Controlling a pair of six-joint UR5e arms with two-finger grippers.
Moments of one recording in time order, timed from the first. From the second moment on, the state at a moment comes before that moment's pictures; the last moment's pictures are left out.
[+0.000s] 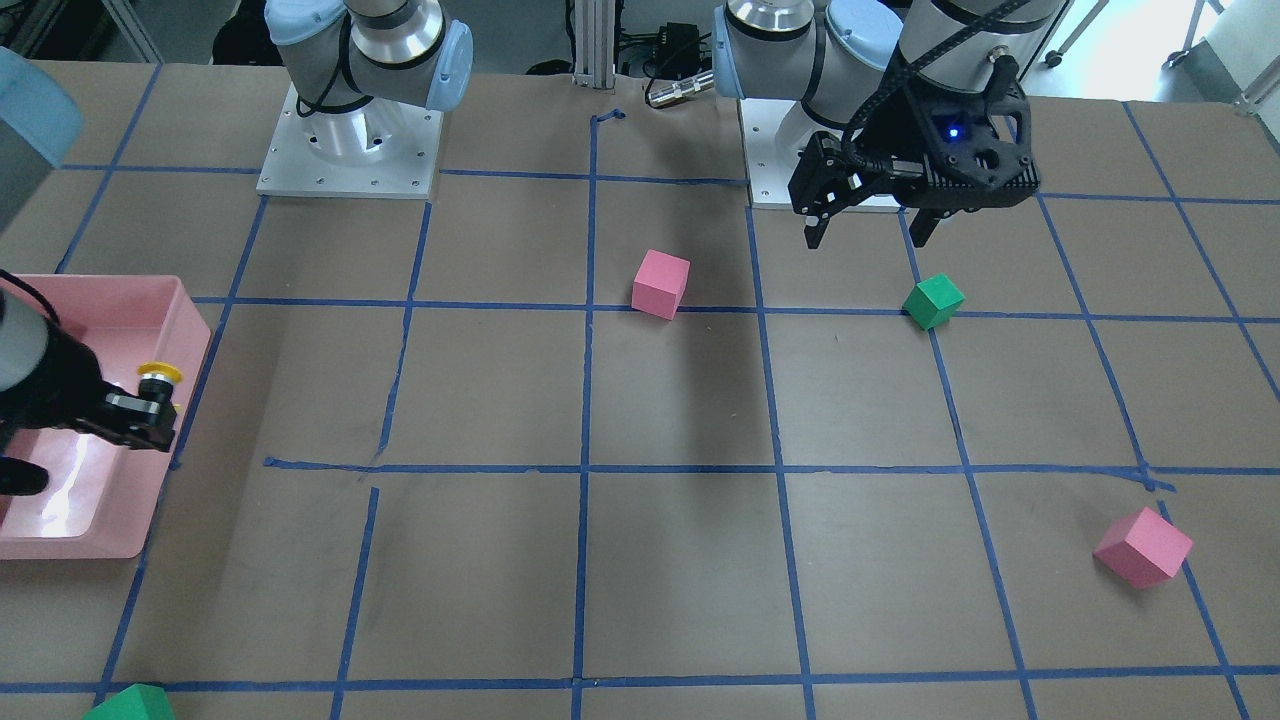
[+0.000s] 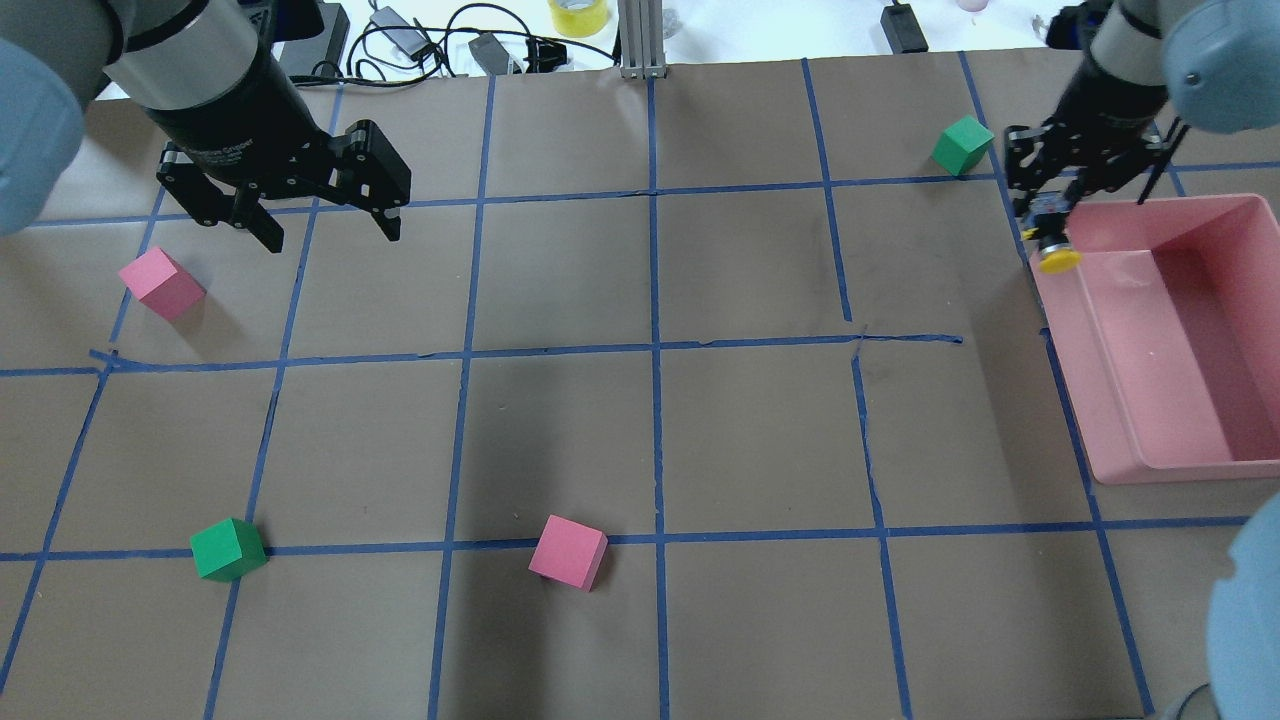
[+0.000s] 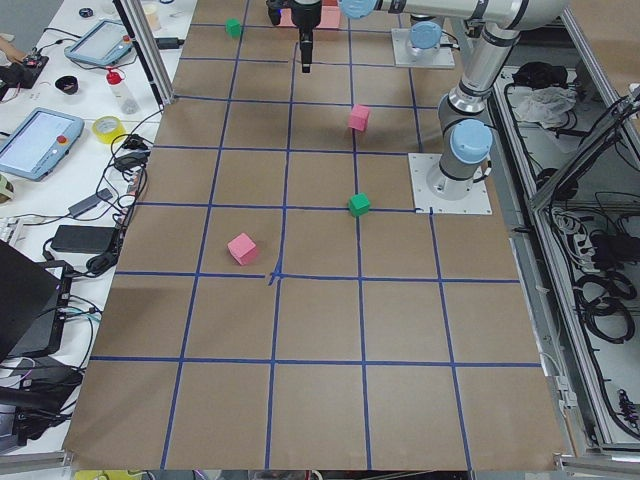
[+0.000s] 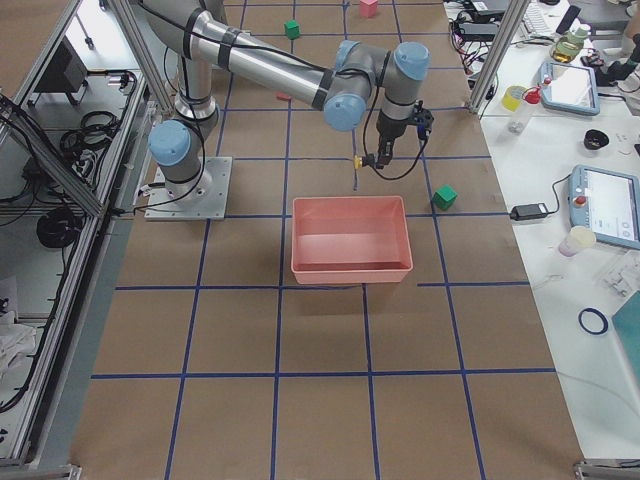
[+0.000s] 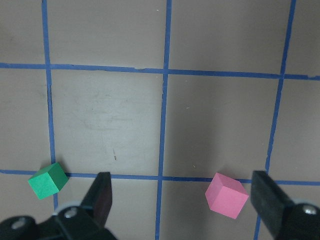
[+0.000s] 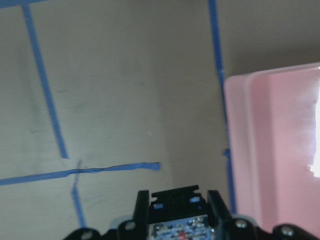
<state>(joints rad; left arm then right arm) -1.59 -1.55 -1.54 -1.60 1.57 -0.08 1.37 -1.25 1.53 -1.78 -1.57 -0.08</state>
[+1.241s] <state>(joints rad) -1.58 -1.55 -1.54 -1.60 1.57 -0.08 1.86 -0.95 1.47 -2.13 -1.44 0.49</state>
